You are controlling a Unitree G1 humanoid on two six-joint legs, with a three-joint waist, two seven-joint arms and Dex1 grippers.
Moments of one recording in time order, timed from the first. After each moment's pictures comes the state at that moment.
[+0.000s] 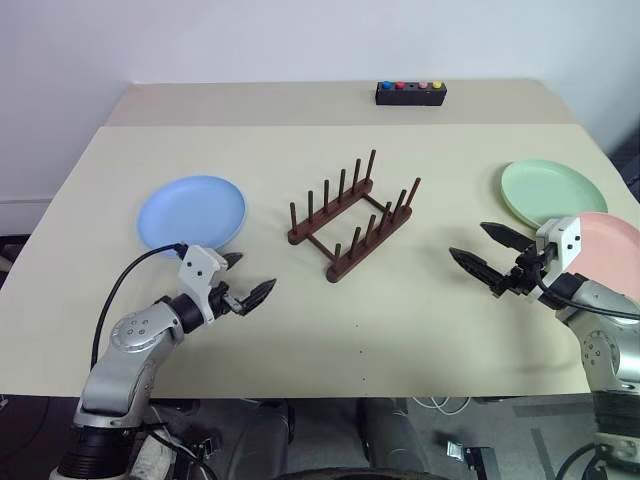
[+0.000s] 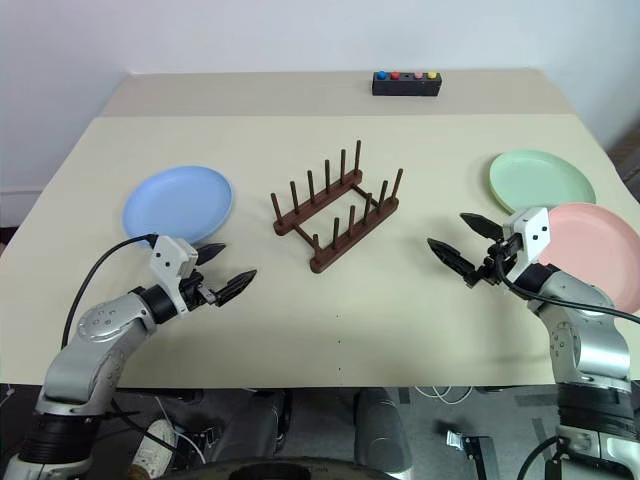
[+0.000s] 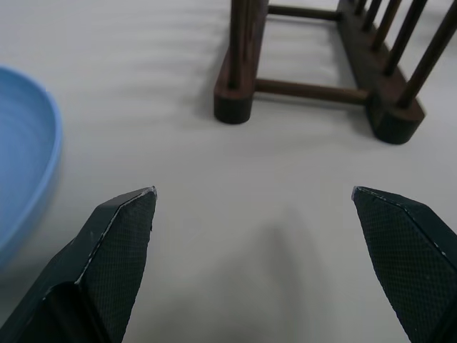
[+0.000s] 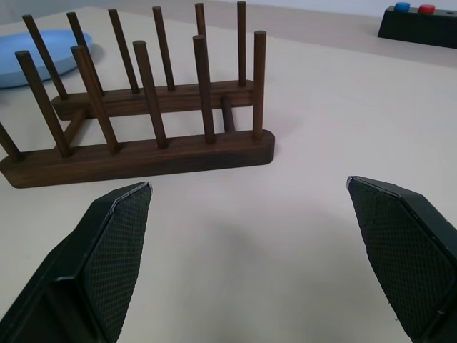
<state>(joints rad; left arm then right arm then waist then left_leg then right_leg) -0.01 0.50 0.07 -0.31 -0.35 0.38 -0.65 -0.13 -0.65 -0.32 0.04 0.51 0.22 0.92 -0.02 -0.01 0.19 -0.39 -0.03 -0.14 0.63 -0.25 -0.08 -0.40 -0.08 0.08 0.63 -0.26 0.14</state>
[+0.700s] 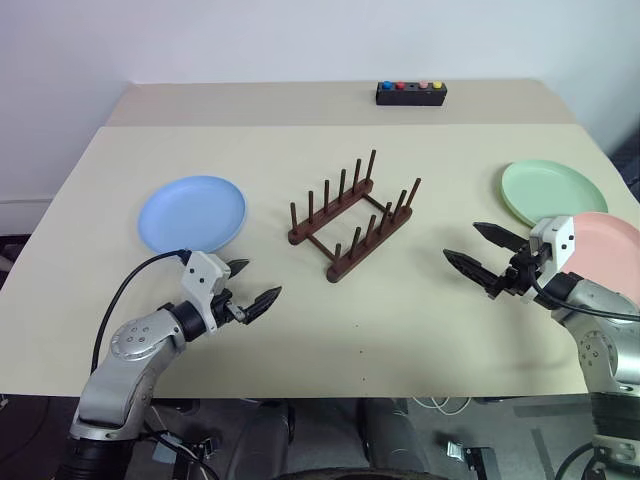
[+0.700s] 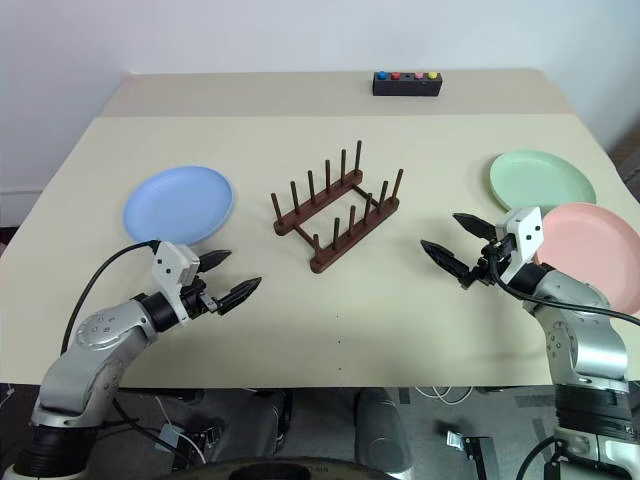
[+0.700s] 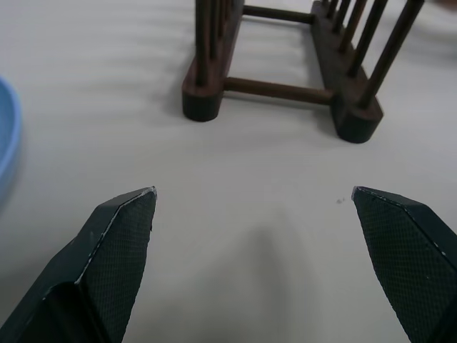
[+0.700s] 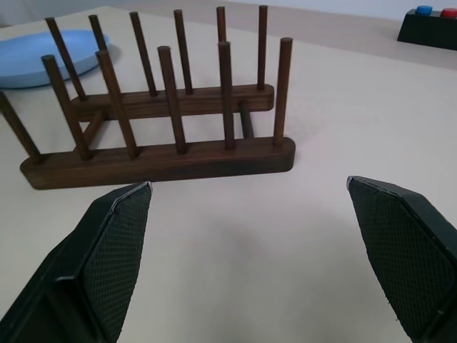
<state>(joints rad) 0.03 0.50 0.06 -0.37 -0.38 0.42 -0.65 -0.12 -0.65 -0.31 0.00 0.51 0.25 0.91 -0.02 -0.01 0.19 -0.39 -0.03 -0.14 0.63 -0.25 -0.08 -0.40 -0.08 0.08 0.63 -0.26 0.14</state>
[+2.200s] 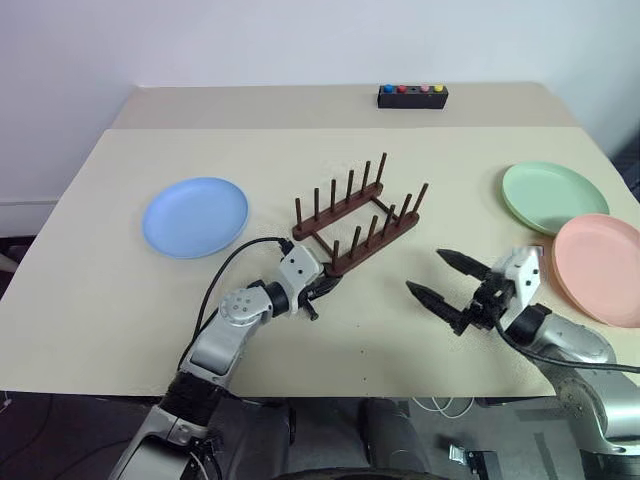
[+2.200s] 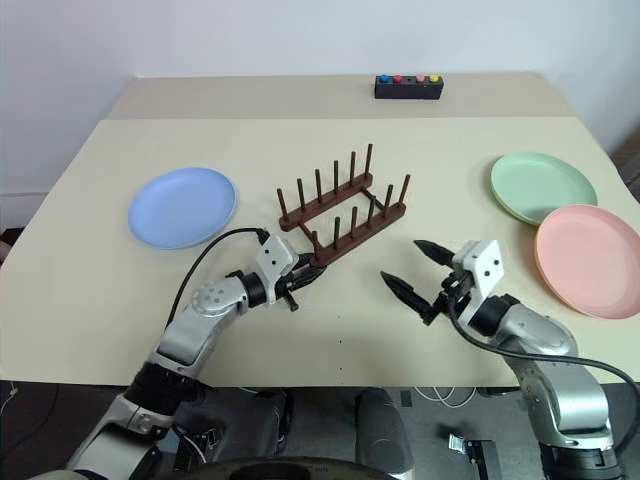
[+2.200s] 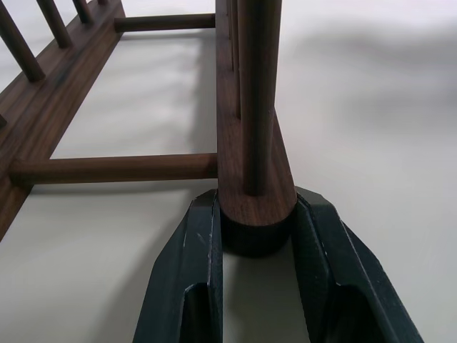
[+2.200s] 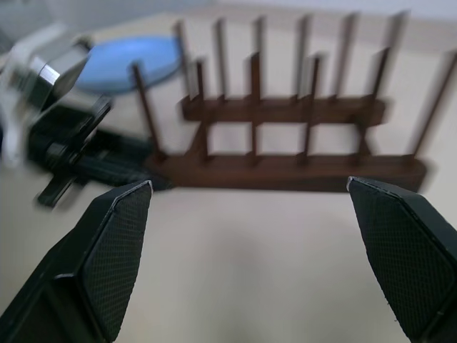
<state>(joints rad) -0.31 0.28 -0.30 0.05 -0.10 0.20 -0.68 0.15 -0.61 -0.18 -0.41 0.50 0.32 0.77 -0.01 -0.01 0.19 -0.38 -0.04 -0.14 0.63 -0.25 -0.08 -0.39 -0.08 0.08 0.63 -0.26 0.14</state>
